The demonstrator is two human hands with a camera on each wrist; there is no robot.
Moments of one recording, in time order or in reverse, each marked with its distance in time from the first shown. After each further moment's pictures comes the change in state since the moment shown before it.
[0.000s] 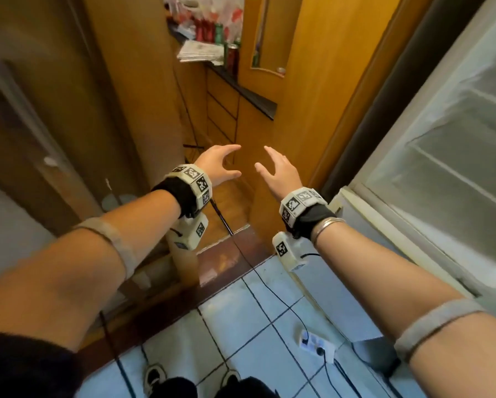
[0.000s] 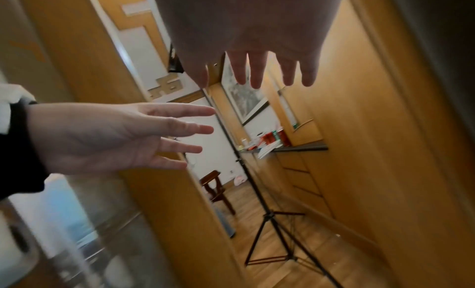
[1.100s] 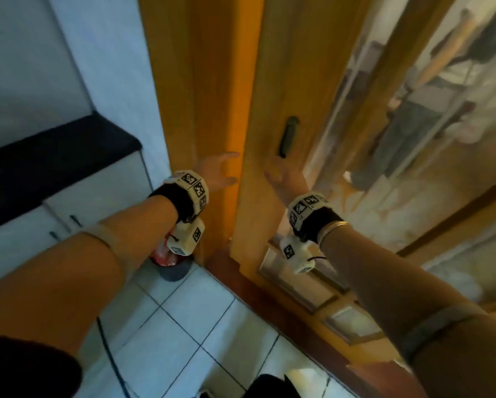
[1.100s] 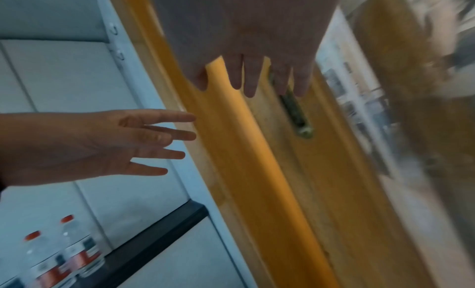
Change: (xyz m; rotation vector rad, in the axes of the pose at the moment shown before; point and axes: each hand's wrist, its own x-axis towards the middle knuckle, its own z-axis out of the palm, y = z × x) left_hand -0.603 -0.313 -0.223 -0.139 0.686 -1.001; right_hand -0.271 -0.493 0.360 0.007 -0.794 -0.926
